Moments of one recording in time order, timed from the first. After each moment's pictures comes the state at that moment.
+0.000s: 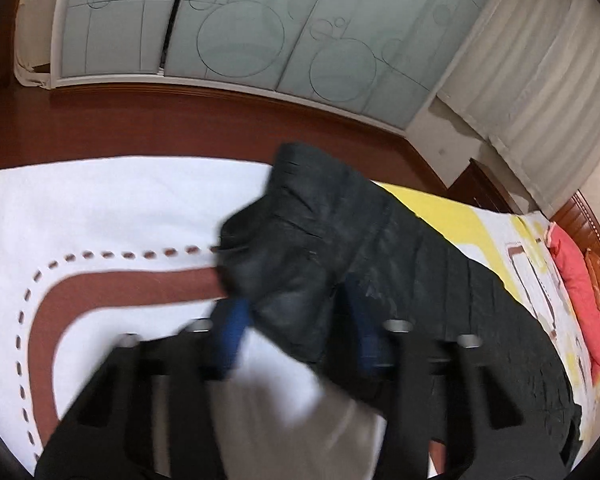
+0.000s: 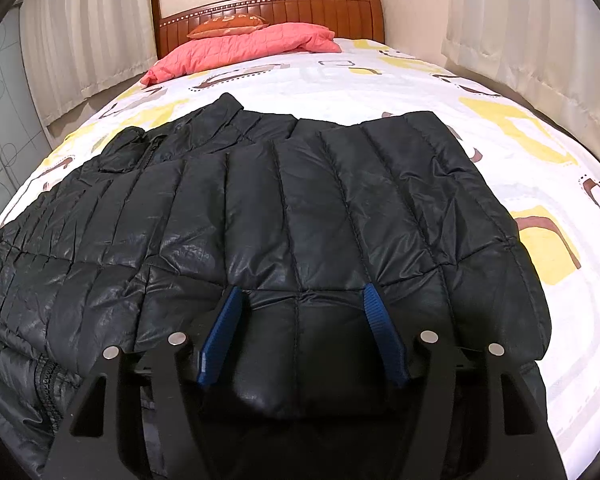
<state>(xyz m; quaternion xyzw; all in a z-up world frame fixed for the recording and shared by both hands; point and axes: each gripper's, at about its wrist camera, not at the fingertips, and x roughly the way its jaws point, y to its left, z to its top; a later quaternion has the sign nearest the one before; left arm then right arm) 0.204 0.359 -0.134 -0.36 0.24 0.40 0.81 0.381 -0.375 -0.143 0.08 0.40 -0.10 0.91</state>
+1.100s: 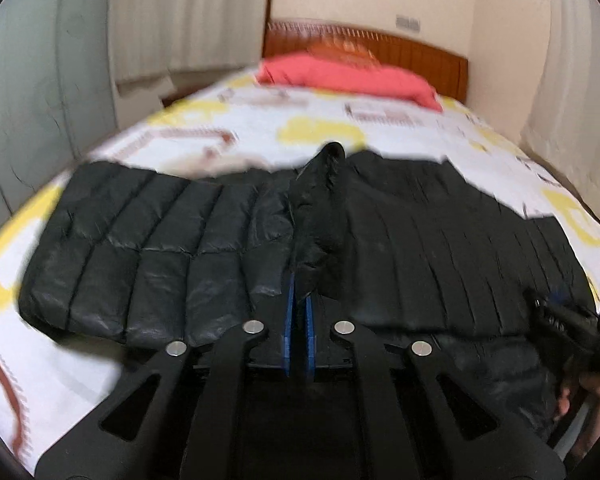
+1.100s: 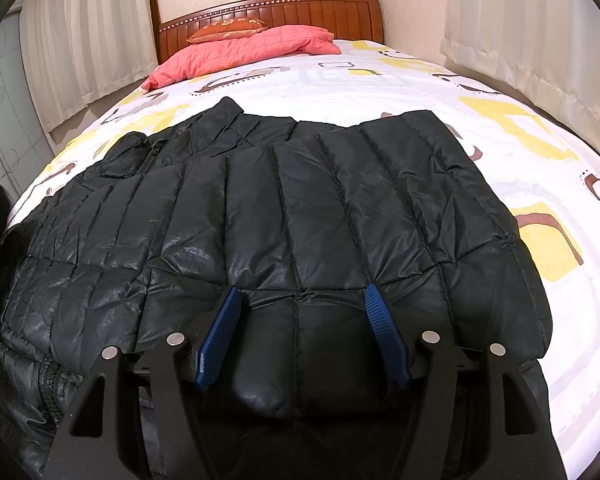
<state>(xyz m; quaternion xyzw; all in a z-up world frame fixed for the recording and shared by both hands) 0.367 -0.059 -0.101 -0.03 0.35 -0.02 0.94 0.381 -0.377 -0.141 0.08 0.39 -0.10 0.91</state>
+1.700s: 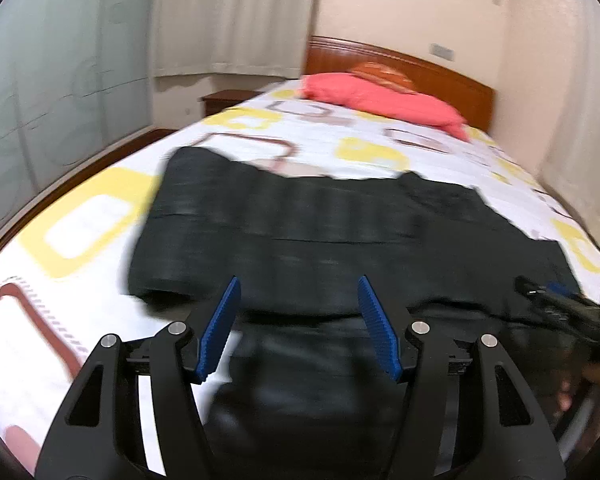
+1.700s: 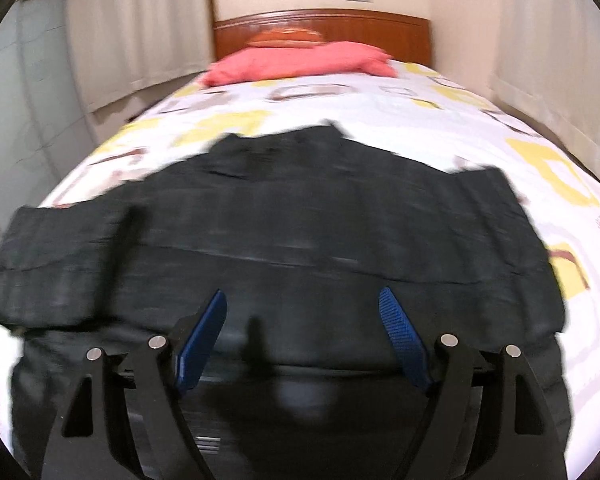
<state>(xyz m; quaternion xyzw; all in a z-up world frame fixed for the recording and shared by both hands) 0.305 0.044 -0.066 -0.07 0.32 0.04 0.94 0.374 -0.268 -0.091 0.05 0.38 -0.02 0.92</state>
